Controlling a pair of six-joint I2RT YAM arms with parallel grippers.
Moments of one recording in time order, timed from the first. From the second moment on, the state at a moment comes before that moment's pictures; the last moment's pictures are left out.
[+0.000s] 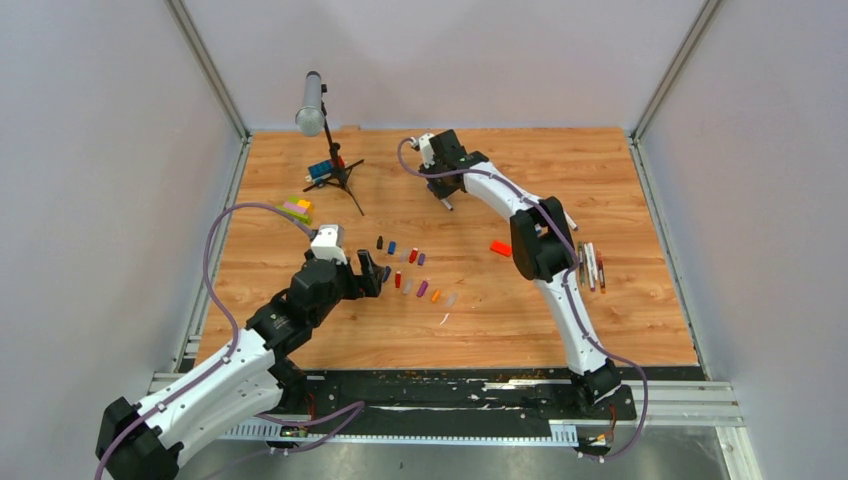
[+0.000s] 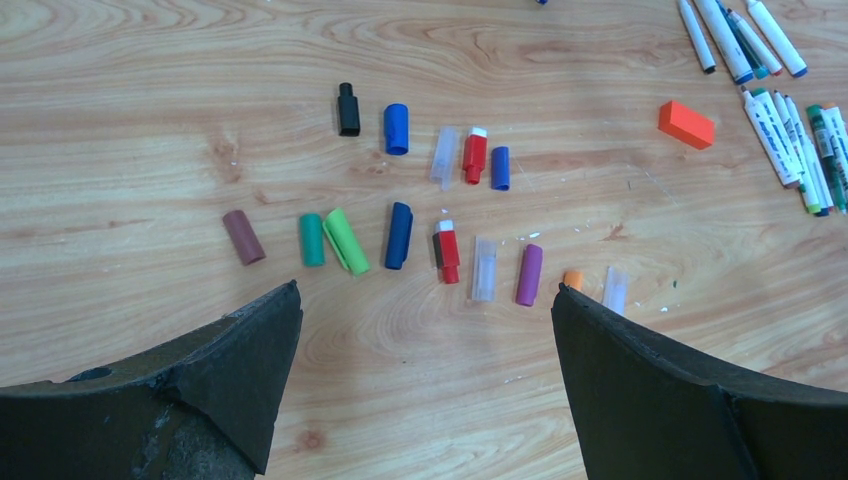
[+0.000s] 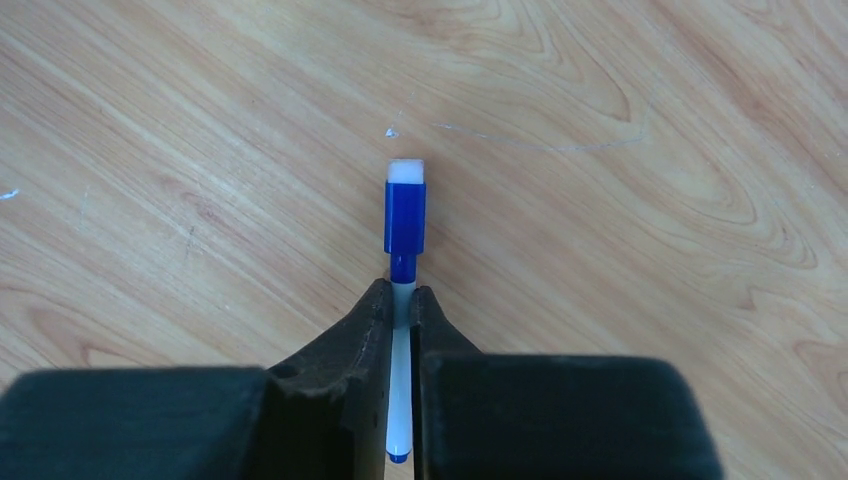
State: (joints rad) left arm -0.68 0.70 0.42 -0.14 -0.30 -0.51; right arm 0.51 2.52 2.20 -0.55 -0.03 -0.16
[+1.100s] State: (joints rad) left arm -0.68 0.66 0.37 -0.06 -0.20 -0.60; right arm 0.53 2.14 1.64 -0.77 -0.01 -0.21
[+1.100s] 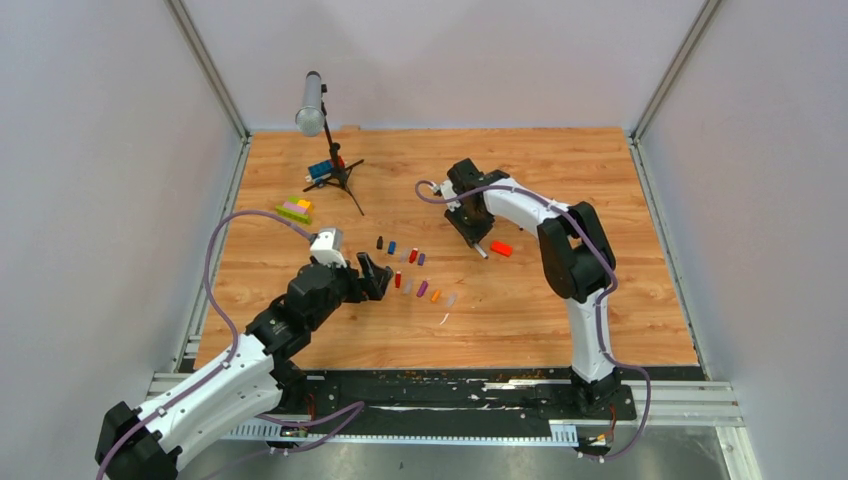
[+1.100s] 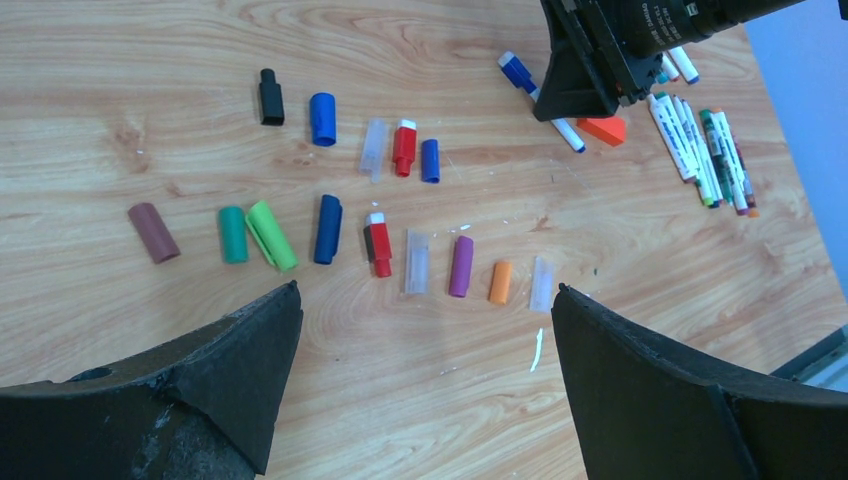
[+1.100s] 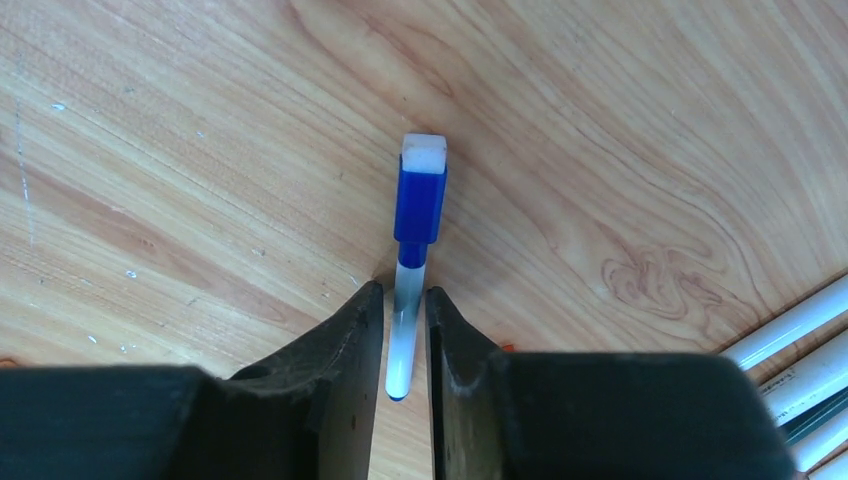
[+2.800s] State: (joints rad) left arm -0.72 1.63 0.52 0.94 0.10 -1.27; right arm 0.47 1.71 1.25 -0.67 -0.68 -0.34
